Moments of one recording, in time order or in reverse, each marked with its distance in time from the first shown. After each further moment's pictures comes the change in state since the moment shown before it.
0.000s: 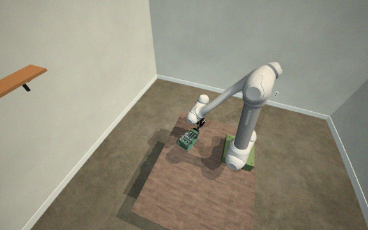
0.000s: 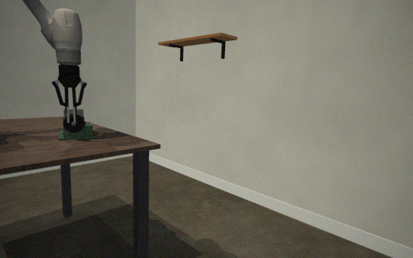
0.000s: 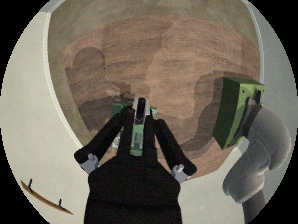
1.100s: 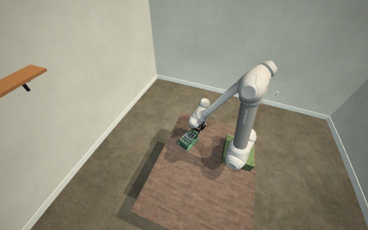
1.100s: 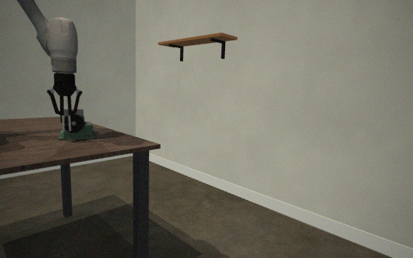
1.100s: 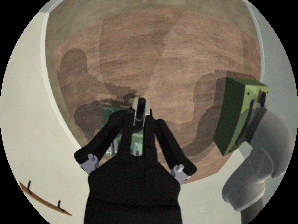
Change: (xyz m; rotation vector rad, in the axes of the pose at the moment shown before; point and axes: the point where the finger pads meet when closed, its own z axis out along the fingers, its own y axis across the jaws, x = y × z) arm 0.000 0.019 0.035 -0.005 0.000 0.000
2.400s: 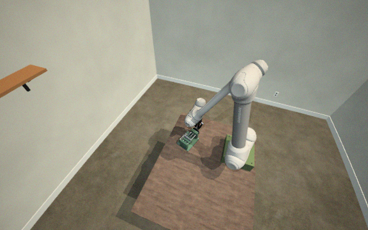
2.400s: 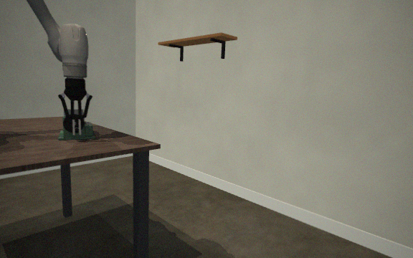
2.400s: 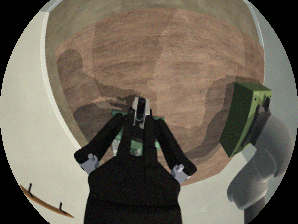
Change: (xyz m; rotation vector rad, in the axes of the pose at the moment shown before) arm 0.000 -0.038 0.017 -0.004 0.000 0.000
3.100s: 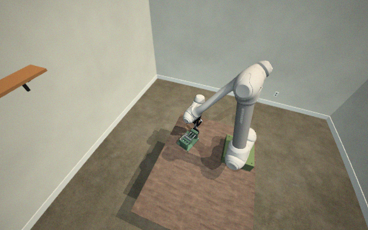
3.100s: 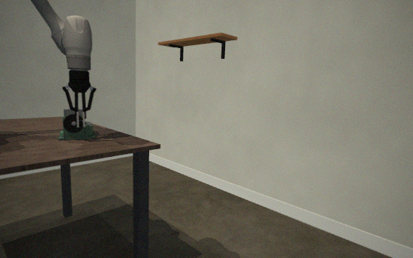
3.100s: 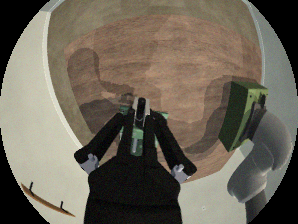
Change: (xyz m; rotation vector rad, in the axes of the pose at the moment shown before) arm 0.000 -0.016 -0.032 0.004 0.000 0.000
